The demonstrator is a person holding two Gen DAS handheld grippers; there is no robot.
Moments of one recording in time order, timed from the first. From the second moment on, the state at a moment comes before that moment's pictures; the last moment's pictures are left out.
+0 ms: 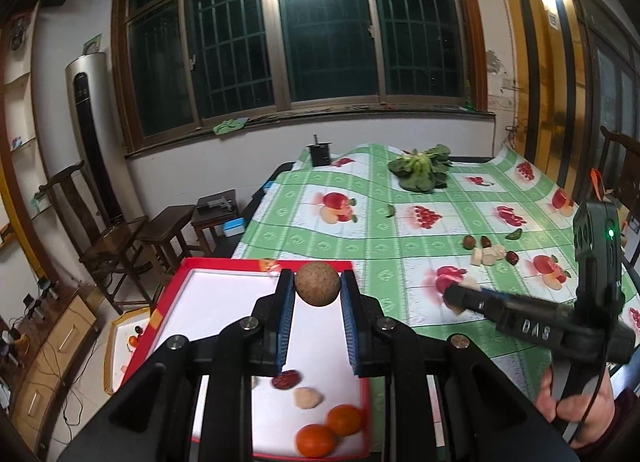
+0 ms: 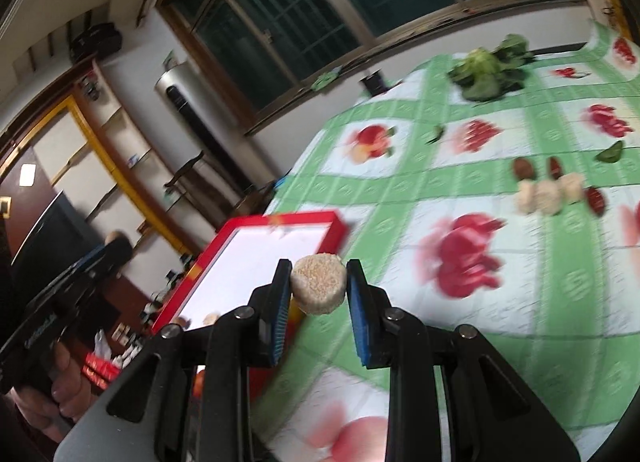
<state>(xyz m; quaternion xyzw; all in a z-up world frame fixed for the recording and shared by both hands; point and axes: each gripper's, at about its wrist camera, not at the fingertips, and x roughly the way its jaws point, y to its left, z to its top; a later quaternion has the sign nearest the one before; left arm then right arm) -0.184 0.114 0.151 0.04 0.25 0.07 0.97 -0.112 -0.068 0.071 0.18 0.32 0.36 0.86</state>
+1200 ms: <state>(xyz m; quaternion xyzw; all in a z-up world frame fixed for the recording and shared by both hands) -0.189 0.192 0.109 0.00 0.28 0.13 0.95 -0.160 0.052 0.054 0.07 0.36 0.45 0.82</state>
